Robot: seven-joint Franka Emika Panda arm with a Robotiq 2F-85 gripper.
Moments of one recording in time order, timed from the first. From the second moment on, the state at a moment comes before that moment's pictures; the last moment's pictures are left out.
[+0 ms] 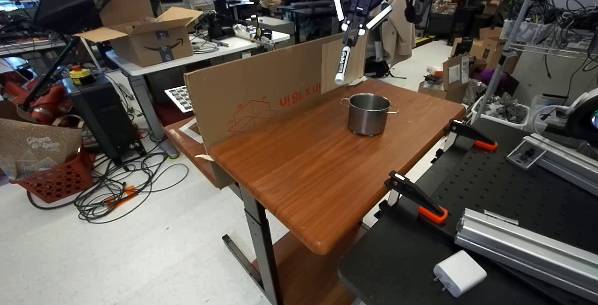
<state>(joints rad) -0.06 0.27 -0.06 -2.04 0.48 2.25 0.62</state>
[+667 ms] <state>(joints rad) -0.05 0.46 -0.05 -1.95 0.51 2.40 0.75</state>
